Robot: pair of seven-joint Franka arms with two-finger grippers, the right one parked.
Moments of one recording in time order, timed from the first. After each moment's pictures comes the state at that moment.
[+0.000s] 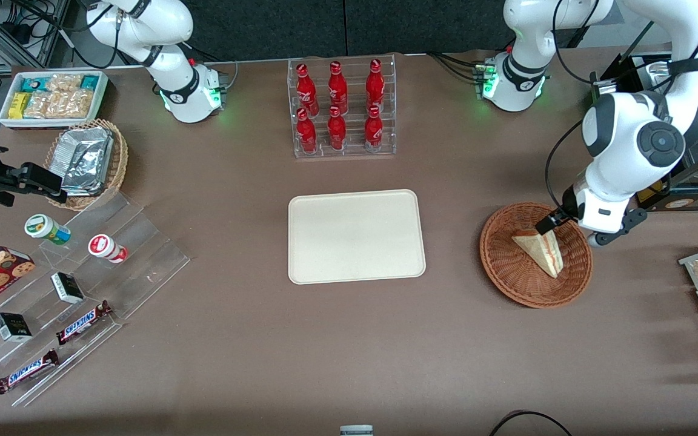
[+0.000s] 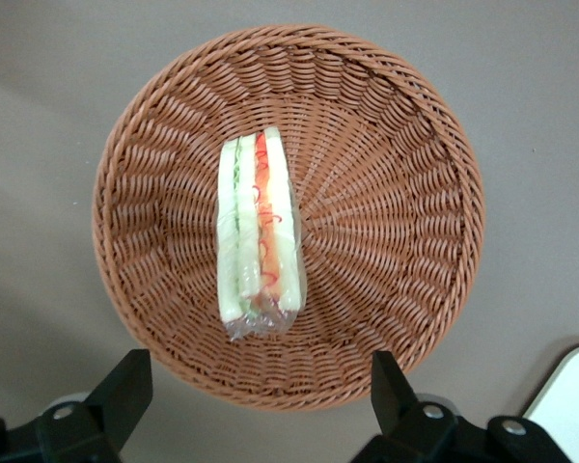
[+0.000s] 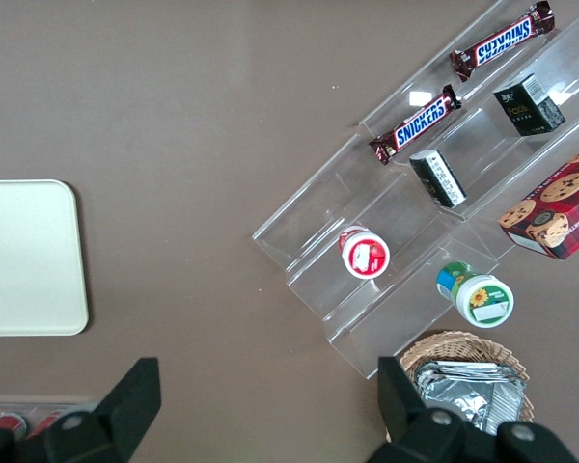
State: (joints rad) arm 0.04 0.05 -0.13 -2.22 0.00 2.25 -0.61
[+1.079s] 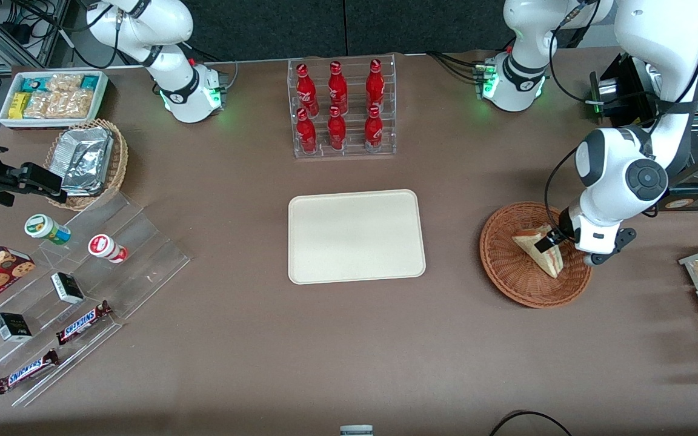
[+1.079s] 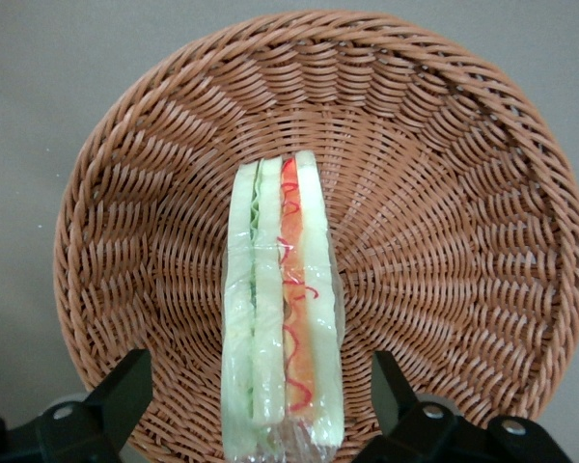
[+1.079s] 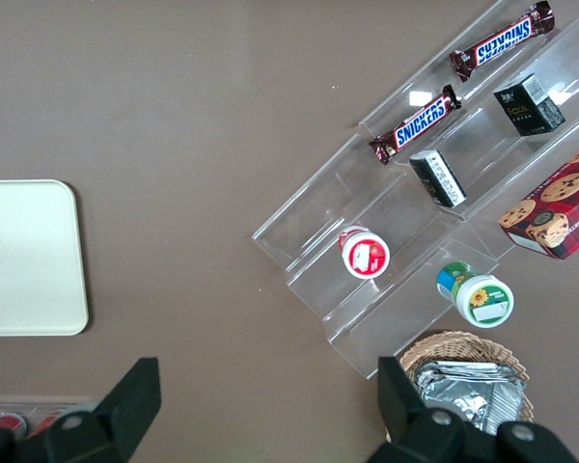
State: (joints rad) arm 0.04 0.22 -0.09 -2.22 0.00 2.39 -0.64
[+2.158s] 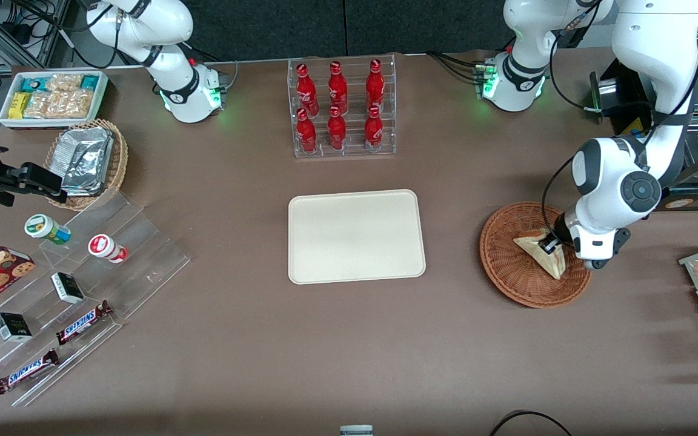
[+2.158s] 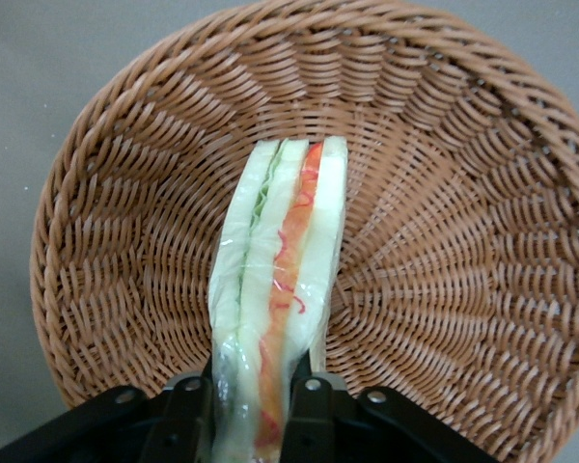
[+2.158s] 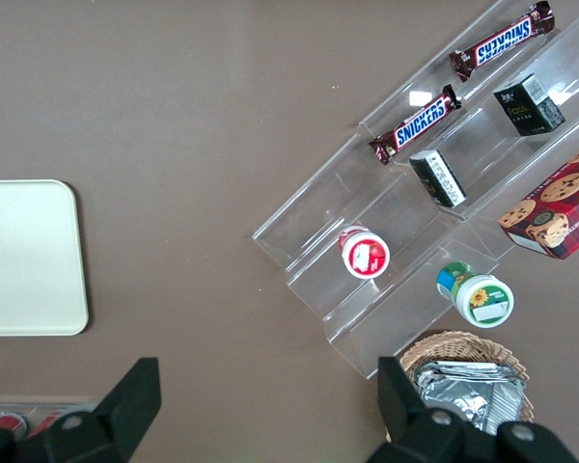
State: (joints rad) arm 0.04 0.27 -0.09 -2.17 0.00 2.37 -0.78
